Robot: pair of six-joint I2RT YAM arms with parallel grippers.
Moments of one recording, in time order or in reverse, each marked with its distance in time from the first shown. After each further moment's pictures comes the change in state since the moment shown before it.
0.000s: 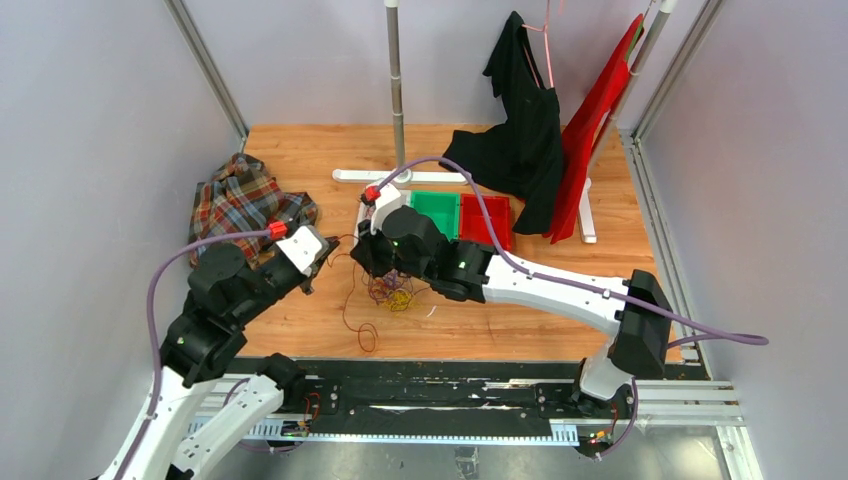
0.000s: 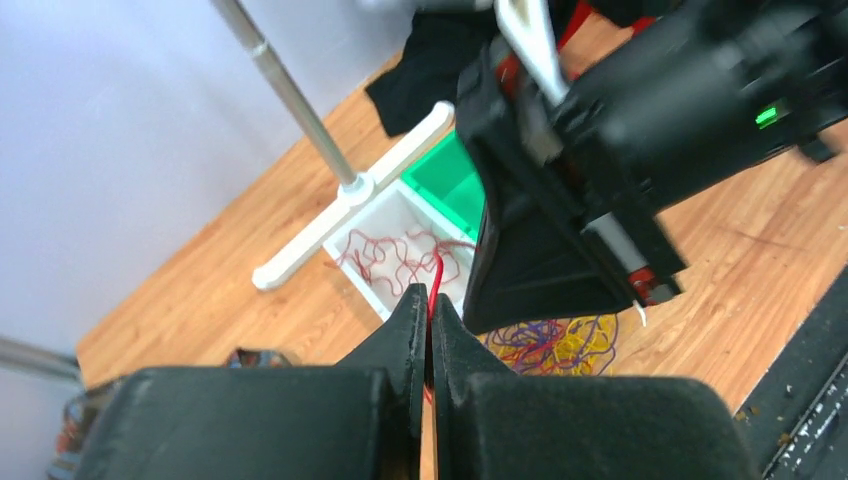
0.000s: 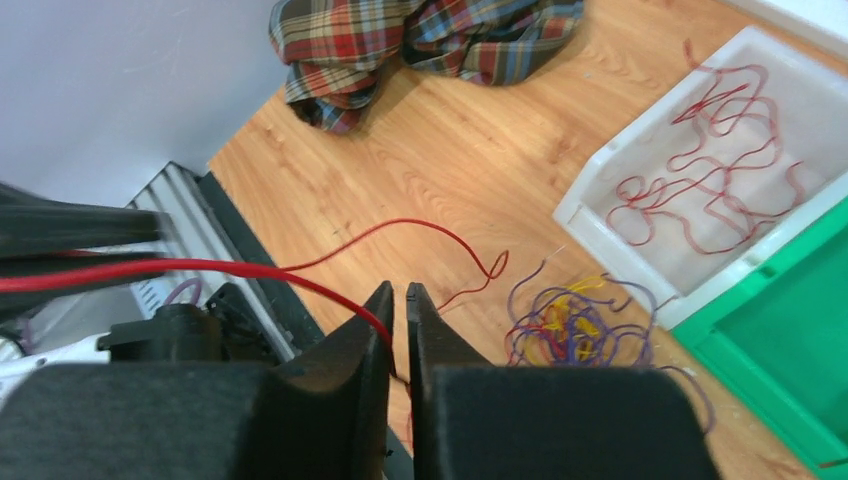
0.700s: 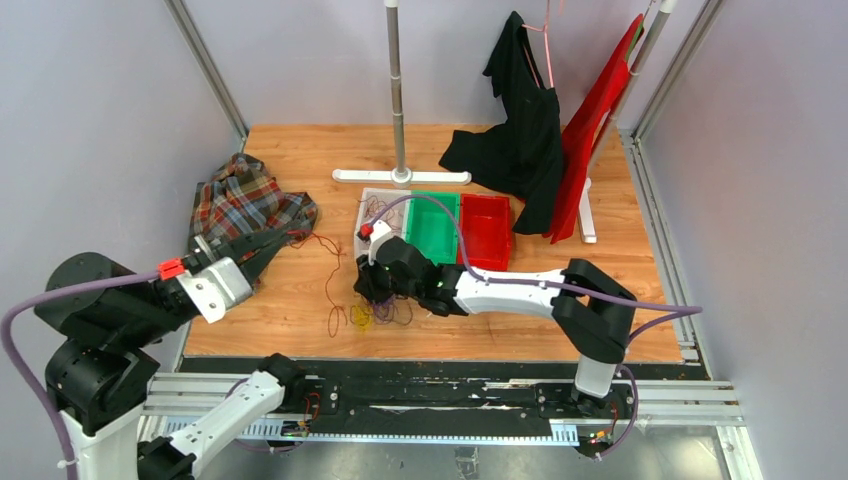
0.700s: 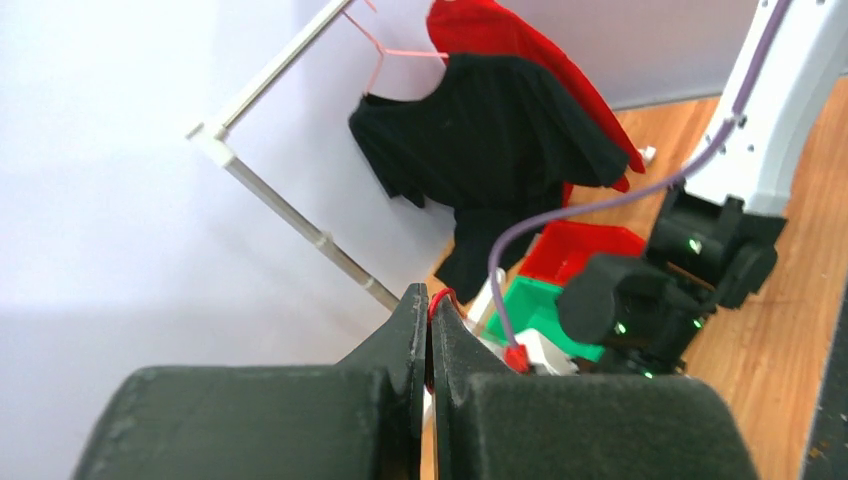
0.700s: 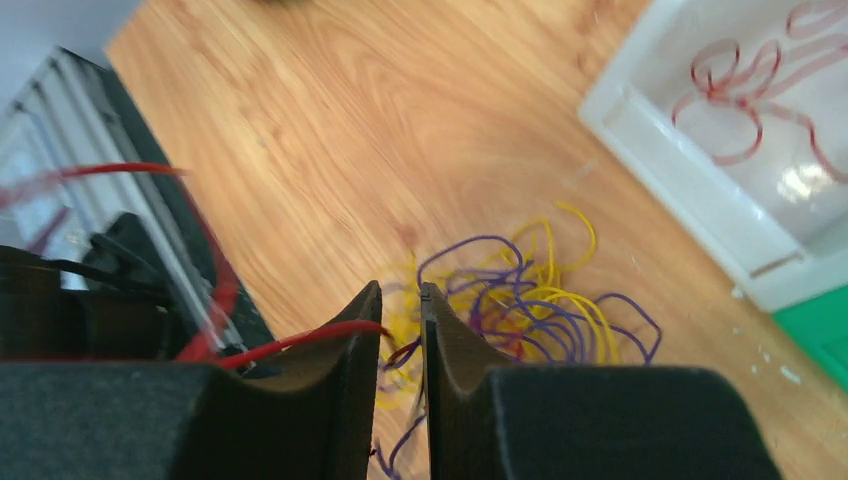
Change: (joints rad) left arm 0.000 0.151 0.663 -0.283 0.271 0.248; right arm -0.029 0.155 -0.247 0.315 -0.141 0.000
